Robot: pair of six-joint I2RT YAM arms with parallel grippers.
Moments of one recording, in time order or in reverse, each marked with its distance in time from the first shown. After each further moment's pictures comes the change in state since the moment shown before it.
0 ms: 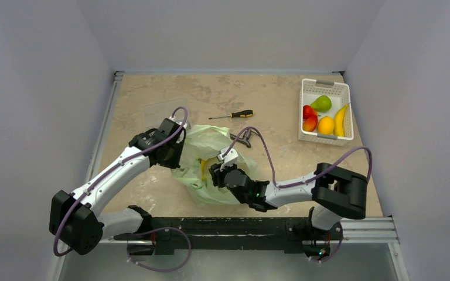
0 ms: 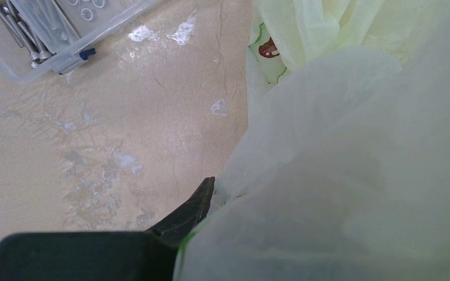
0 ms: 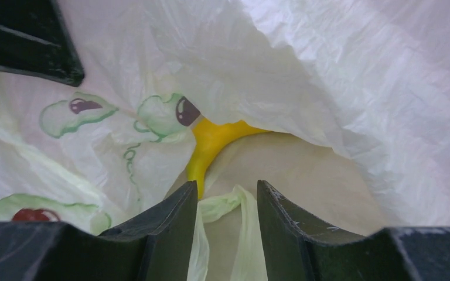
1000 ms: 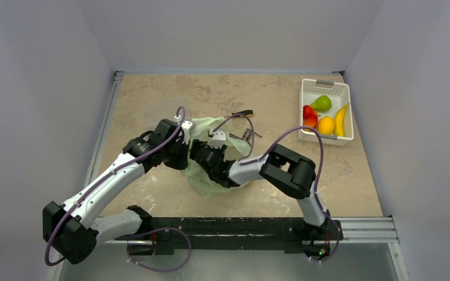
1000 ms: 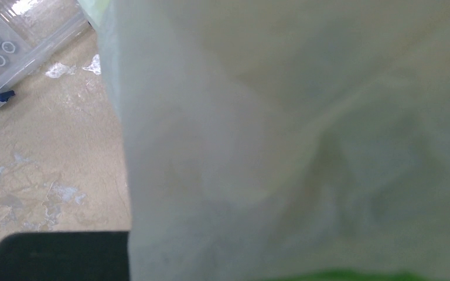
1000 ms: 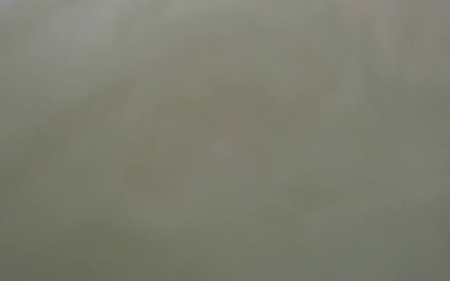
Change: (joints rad) left arm -0.041 -0.092 0.000 0.068 0.198 0.010; right arm -0.147 0.510 0.486 -0.172 0.127 0.489
